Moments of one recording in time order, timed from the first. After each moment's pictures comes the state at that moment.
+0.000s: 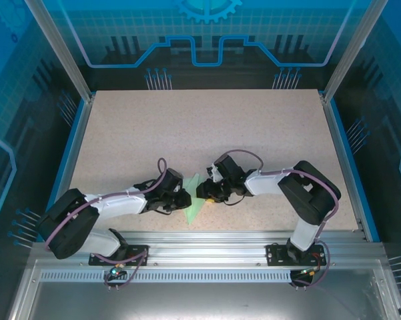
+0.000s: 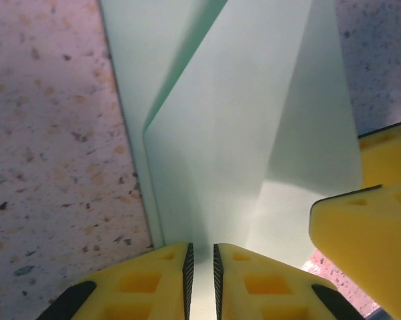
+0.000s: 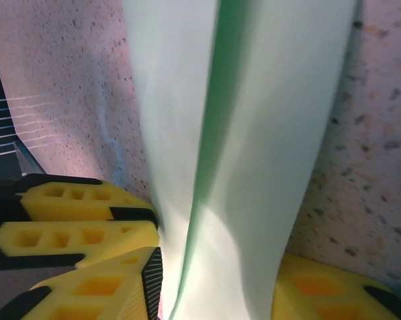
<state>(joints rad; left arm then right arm) -0.69 1.38 0.51 -0.15 0.19 -0.91 0.73 1.76 0.78 0.04 -0.56 0.88</state>
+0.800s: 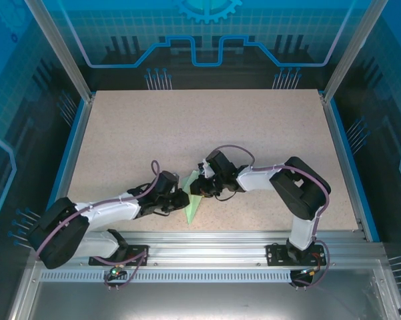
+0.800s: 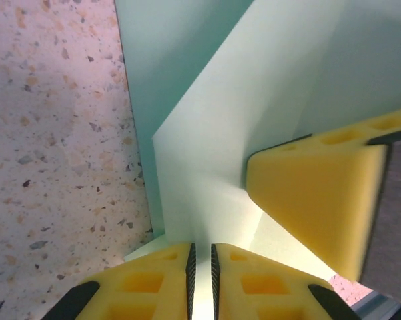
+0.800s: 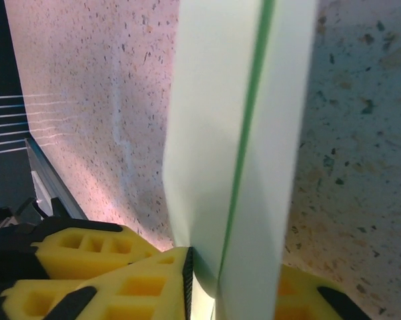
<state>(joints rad) -0.69 1.27 0.44 -0.09 0.18 -0.98 0.76 1.84 0.89 0.04 -0.56 0.85</state>
